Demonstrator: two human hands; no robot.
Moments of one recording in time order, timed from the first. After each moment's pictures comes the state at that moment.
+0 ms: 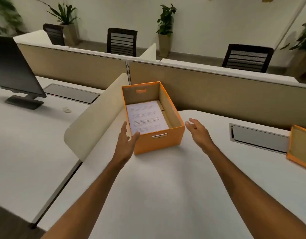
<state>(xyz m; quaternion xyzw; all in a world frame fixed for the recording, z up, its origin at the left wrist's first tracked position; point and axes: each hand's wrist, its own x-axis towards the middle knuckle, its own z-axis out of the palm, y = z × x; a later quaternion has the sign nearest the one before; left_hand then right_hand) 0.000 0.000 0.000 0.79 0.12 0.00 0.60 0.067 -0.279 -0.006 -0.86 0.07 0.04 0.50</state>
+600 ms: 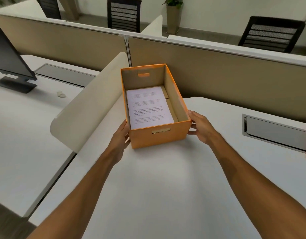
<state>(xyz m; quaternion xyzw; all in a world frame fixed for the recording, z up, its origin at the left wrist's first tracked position) 0.036 0.009 -0.036 0.68 0.17 -0.11 0.70 0.123 -0.280 -0.044 -0.73 0.11 0.18 0.65</state>
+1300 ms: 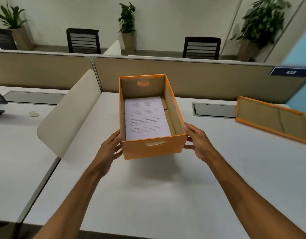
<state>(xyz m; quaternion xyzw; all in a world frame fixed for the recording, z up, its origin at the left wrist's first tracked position) -0.107 -0.024 0.011 0.70 0.06 -0.15 0.70 -0.129 -0.340 0.017 -0.71 0.15 0.02 0.69</state>
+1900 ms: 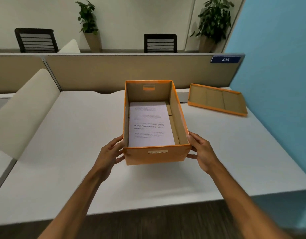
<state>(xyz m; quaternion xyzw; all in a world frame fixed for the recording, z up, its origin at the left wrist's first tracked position) -0.230 -0.161 0.011 0.70 0.00 -0.22 0.68 -0.328 -0.467 0.010 -0.67 0.24 -0.06 0.70</state>
